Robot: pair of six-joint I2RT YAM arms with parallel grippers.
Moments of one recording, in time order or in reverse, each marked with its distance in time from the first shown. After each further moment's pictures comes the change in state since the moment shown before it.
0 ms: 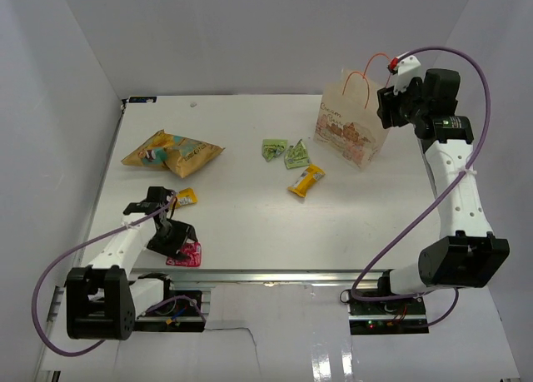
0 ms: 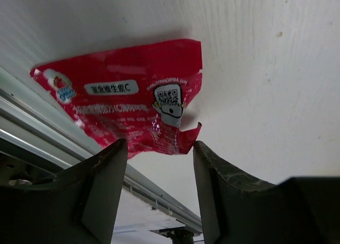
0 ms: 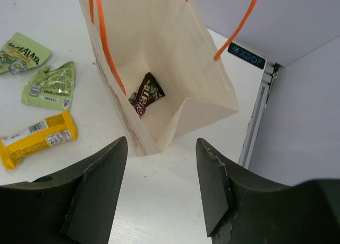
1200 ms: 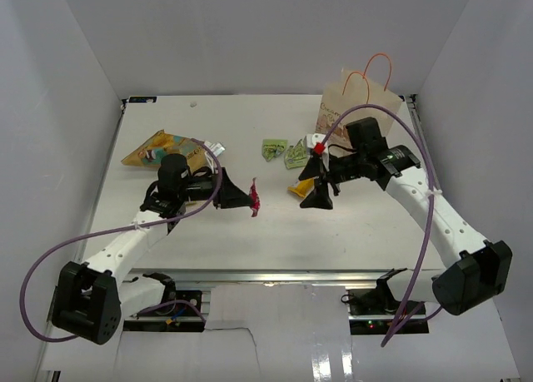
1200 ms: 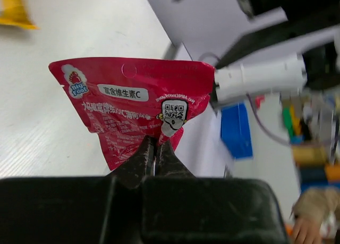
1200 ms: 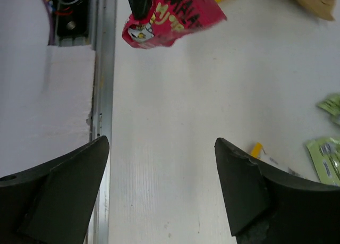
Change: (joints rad) left arm -0.254 0.040 0.061 1.117 0.937 0.502; right arm 0.431 -0.151 -0.333 -0.207 -0.706 -0.247
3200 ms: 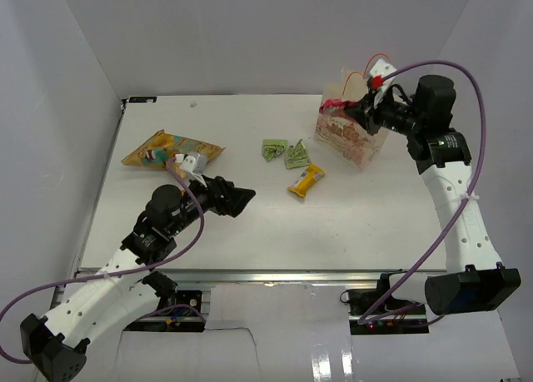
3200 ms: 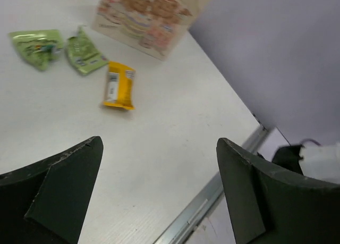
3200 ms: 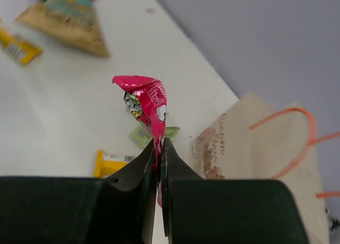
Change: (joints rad) left arm -0.364 -0.380 -0.017 -0.124 -0.820 0.233; right arm -0.279 -0.010 0.213 0.267 0.167 0.092
